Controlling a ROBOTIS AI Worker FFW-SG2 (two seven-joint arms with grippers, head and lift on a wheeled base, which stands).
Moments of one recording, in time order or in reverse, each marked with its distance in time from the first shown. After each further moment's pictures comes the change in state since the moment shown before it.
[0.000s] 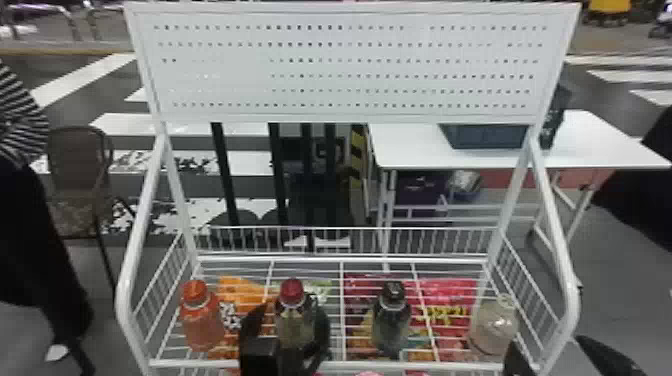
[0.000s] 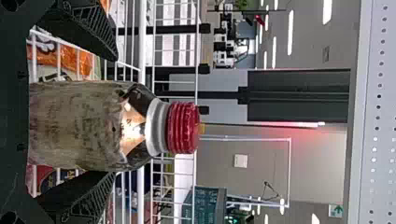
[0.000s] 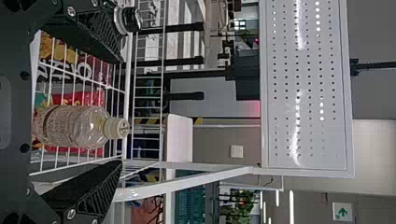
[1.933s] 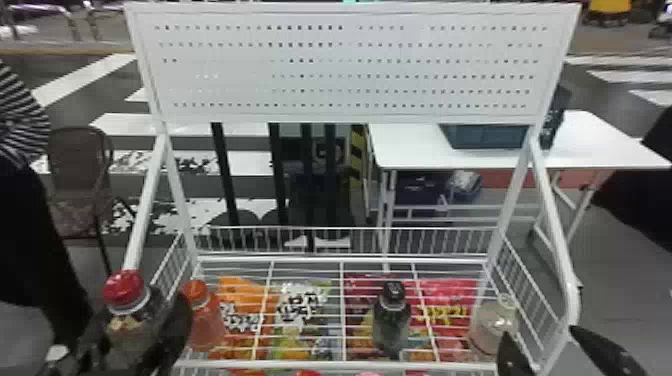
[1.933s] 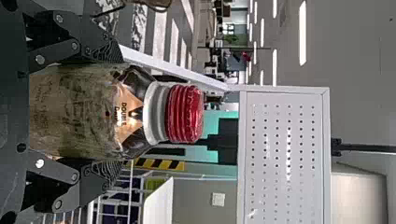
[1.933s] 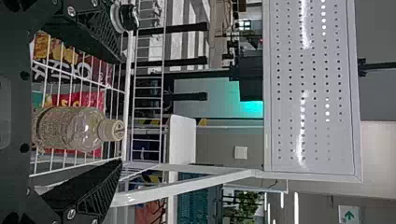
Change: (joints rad) left arm 0.639 0.109 0.458 -1.046 0.026 0.433 -0.109; right arm -0.051 0.001 0.005 -0.016 0.010 0.087 0.000
